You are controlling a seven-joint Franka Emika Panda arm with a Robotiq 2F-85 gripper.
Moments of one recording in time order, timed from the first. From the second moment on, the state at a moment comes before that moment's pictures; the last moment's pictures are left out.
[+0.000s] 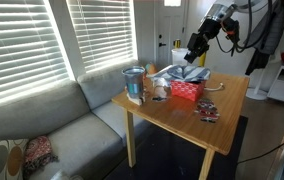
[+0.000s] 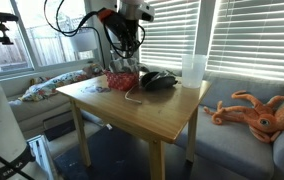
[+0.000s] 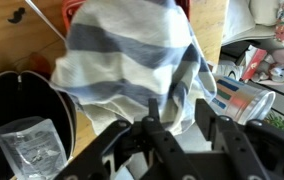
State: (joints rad) arm 0.13 -0.42 -0.20 -2.40 0.56 2.15 -0.33
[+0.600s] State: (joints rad) arm -0.06 -0.50 -0.15 -2.38 0.21 2.10 -0.19
